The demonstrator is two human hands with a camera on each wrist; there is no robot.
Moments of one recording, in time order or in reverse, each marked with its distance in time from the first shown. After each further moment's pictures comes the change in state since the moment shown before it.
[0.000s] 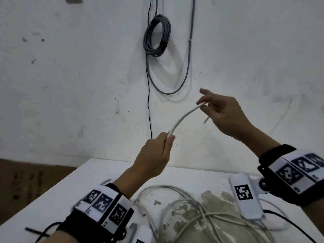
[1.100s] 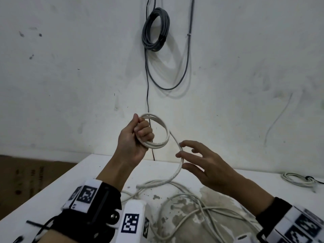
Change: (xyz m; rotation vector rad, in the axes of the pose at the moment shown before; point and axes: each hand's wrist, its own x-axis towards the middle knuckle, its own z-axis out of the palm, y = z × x) left_hand 0.011 0.000 -0.032 -1.675 0.149 -0.480; right_hand -0.110 0.028 0.044 -0.343 -0.288 -0.409
